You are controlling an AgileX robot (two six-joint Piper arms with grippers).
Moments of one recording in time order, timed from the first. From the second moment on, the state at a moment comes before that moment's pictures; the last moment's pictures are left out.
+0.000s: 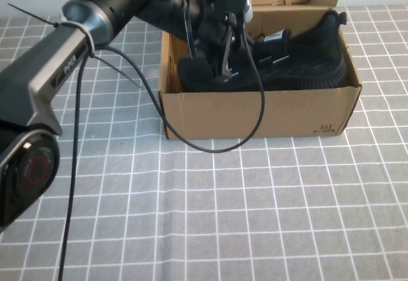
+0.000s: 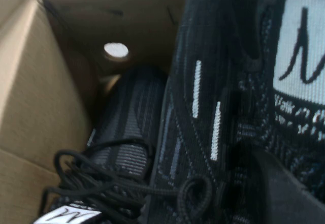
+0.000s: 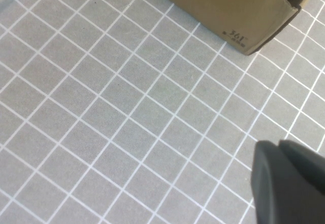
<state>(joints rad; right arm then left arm) 0.44 0.85 -1.09 0.02 1.14 -0.21 -0.42 2.25 -2.18 -0.75 1.05 1.55</state>
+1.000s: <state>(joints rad) 0.44 0.85 -1.09 0.03 1.14 -0.21 -0.42 2.37 -2.18 -0.79 1.01 1.56</state>
